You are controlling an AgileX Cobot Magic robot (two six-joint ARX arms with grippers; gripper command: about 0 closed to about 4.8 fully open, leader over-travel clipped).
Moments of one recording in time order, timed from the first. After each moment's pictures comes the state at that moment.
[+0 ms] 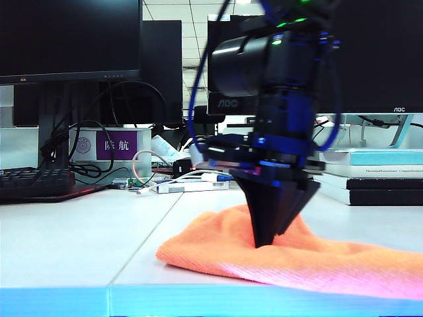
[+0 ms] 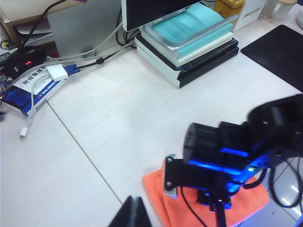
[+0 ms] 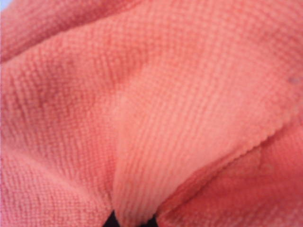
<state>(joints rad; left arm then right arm) -0.54 1.06 1.48 -0.87 0.21 0.05 0.72 1.79 1.17 -0.80 -0.09 0.00</state>
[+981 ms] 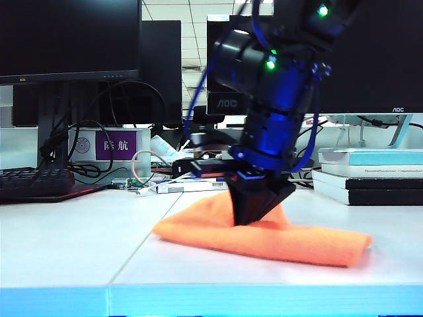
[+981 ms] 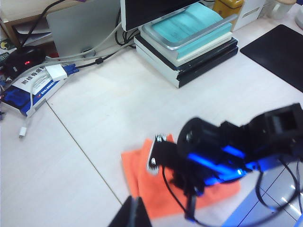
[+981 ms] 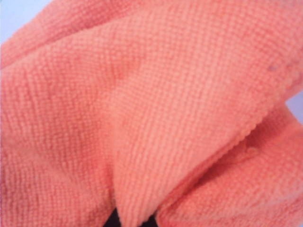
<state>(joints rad) -0.54 1.06 1.48 -0.87 0.21 0.05 0.70 1.79 1.10 -0.40 0.08 0.10</state>
